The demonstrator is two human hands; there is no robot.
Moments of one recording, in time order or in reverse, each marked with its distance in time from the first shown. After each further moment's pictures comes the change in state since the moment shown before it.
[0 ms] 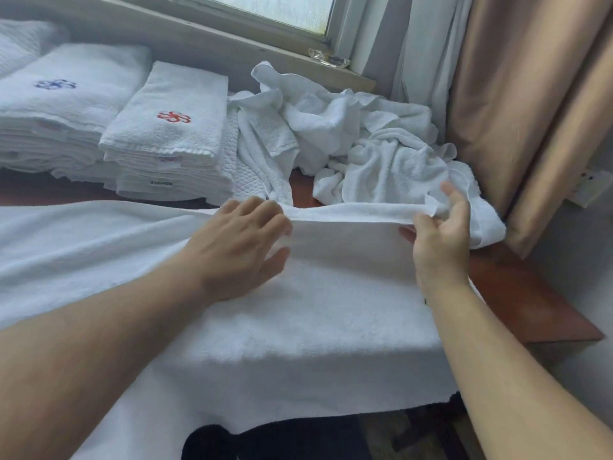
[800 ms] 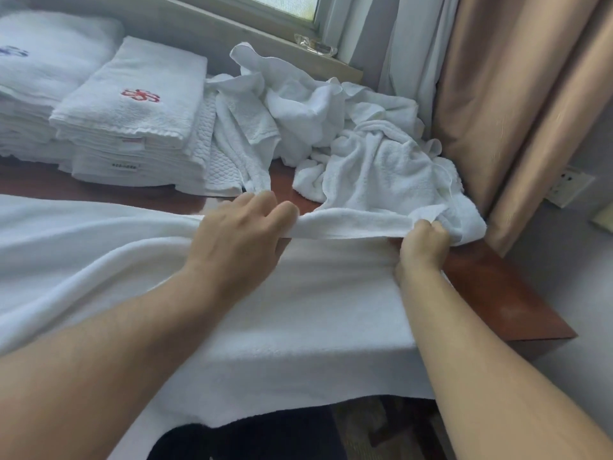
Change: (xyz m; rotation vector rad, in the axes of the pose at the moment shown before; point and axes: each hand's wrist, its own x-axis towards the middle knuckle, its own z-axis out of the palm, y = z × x) left_hand 0.025 0.053 0.014 0.035 0.240 -0.221; right_hand 0.033 0.031 -0.005 -0.087 0.335 0.327
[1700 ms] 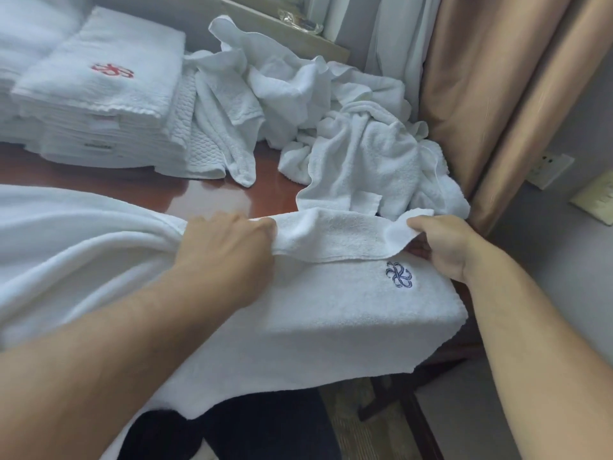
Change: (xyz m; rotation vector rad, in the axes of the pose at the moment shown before) left_hand -0.010 0.022 -0.005 0.157 -0.520 -0.207; right_hand 0.028 -0.024 -0.071 -0.363 -0.565 0.169
